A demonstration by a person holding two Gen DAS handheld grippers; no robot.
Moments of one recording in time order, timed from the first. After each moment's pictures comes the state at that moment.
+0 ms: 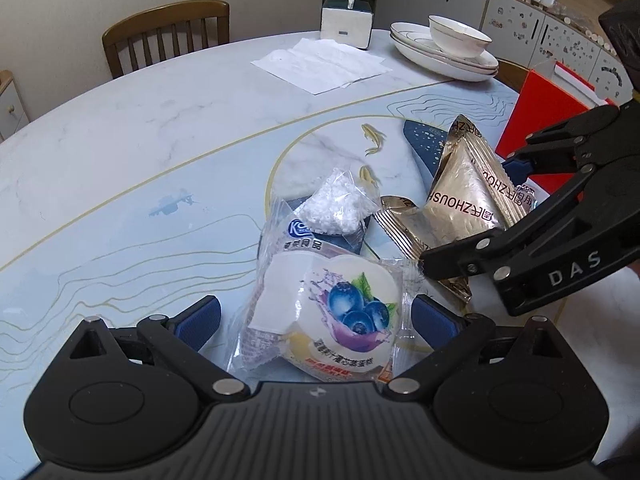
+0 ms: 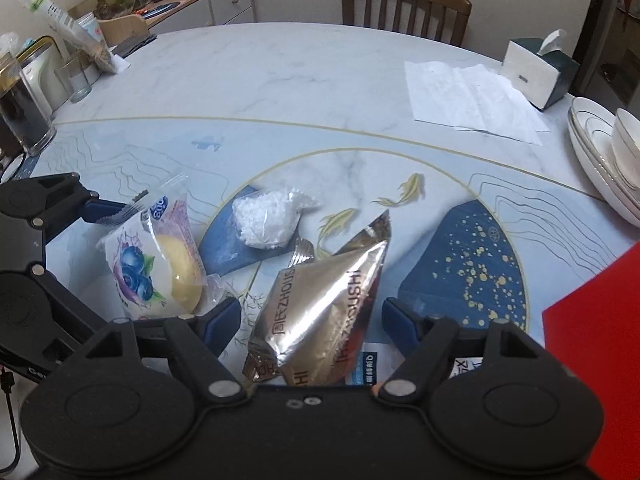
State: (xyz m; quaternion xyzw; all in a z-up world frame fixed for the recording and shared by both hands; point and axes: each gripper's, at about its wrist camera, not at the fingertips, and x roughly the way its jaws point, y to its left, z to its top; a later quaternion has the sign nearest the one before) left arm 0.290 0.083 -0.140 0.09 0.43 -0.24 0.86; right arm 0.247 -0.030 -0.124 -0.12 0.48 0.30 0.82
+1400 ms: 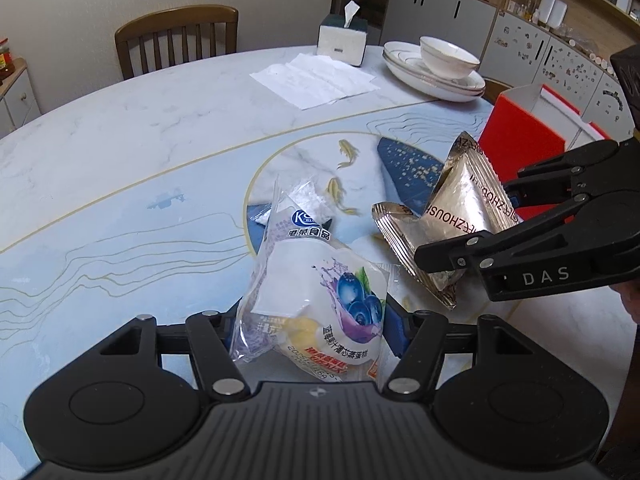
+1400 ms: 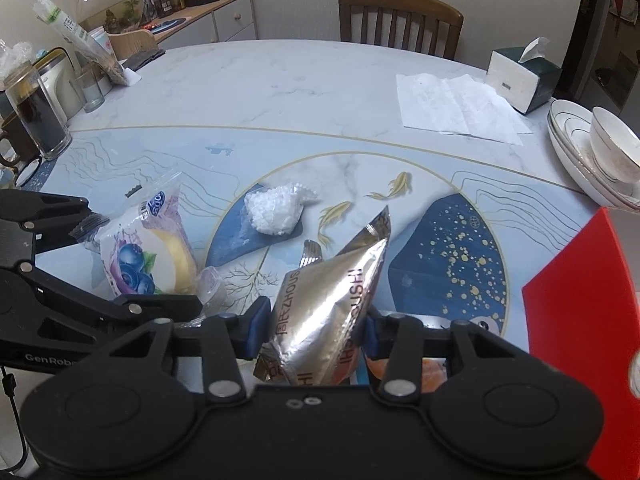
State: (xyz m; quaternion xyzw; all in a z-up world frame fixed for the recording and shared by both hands) left arm 0.255 0.073 -0.112 0.06 0.43 -0.23 0.87; right arm 0.220 -0.056 -0.104 -0.10 0.46 0.30 0.83
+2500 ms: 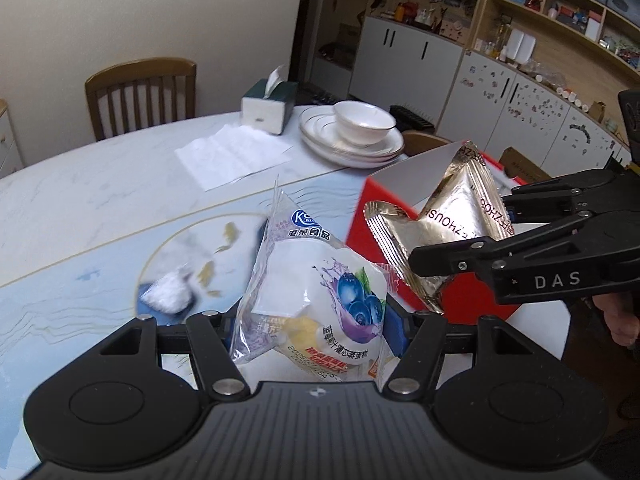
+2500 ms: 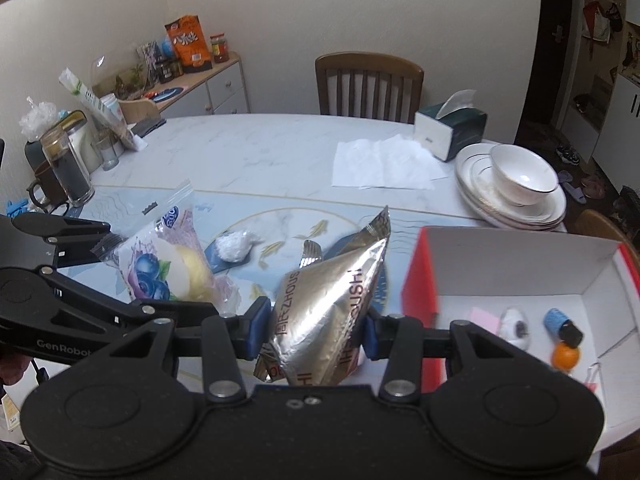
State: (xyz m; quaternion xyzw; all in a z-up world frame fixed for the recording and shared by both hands) left arm 0.204 -0.034 -0.029 0.03 0.38 -0.26 0.89; right arm 0.200 -0.188 -0.020 -0.06 0.39 0.31 0.86
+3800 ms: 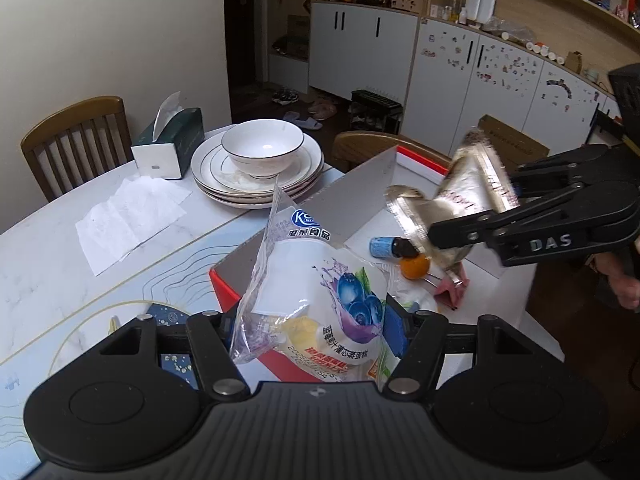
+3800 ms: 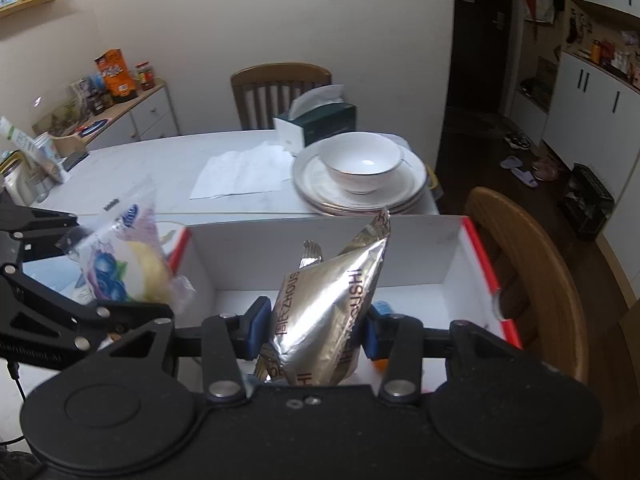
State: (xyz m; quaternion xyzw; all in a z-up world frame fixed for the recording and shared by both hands) left arm 0.250 -0.208 -0.029 0.11 0.37 -0.29 0.87; right arm 0.282 -0.358 -0.041 -0.04 0.39 0.25 0.89
